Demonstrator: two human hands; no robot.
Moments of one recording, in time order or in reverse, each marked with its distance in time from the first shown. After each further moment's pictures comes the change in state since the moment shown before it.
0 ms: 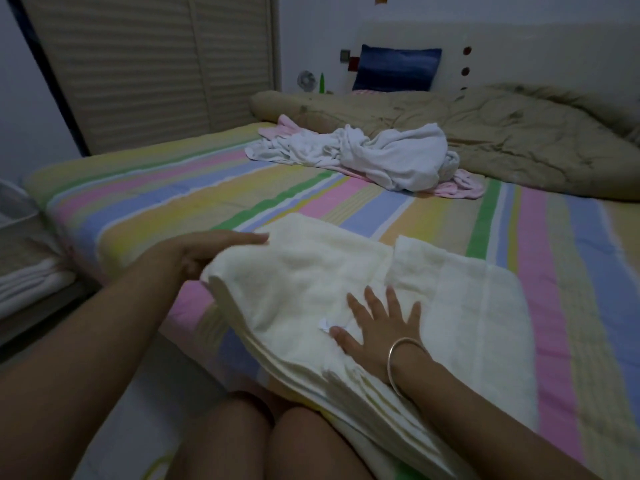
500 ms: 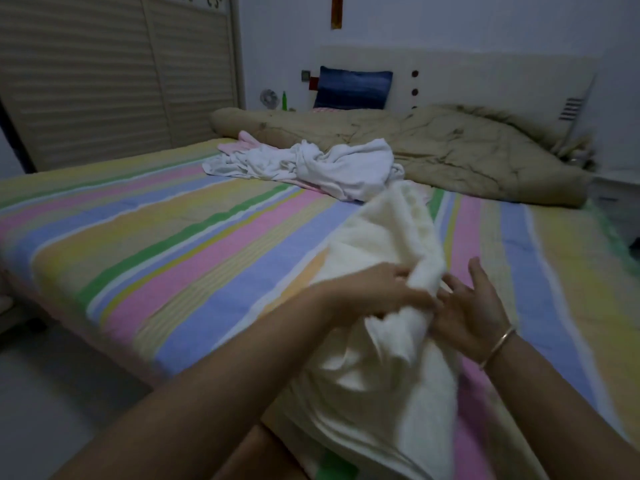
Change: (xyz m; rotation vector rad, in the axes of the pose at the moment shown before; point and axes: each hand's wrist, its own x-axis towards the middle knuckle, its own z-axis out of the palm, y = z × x) left_hand 0.016 0.038 0.274 0.483 -0.232 0.462; right_hand -0.061 0.152 -0.075 2.188 0.125 0.204
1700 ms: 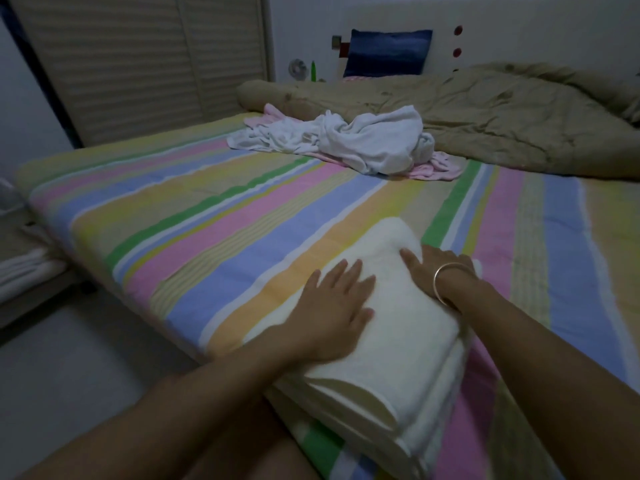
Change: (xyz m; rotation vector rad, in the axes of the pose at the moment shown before) left_hand -0.023 -0.104 0.027 0.943 0.304 0.006; right_hand 0.098 0.008 -0.018 -2.083 0.254 -0.138
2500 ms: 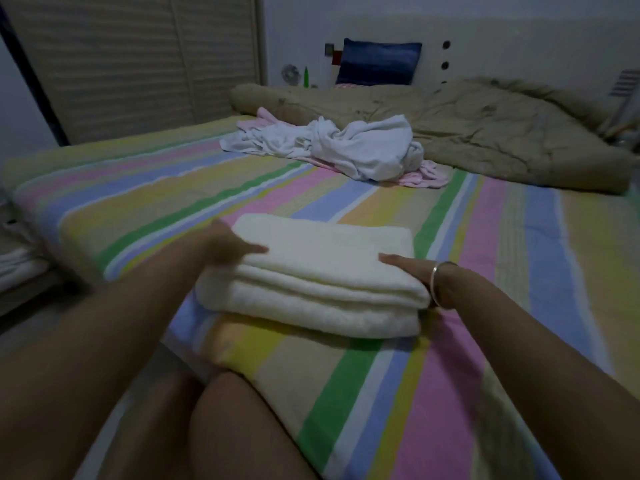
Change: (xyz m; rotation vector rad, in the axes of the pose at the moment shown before) left_hand 0.019 -0.131 -0.097 -0.361 -0.054 -0.901; right_hand -0.023 -0.012 -0.021 1.011 -0.537 0.261
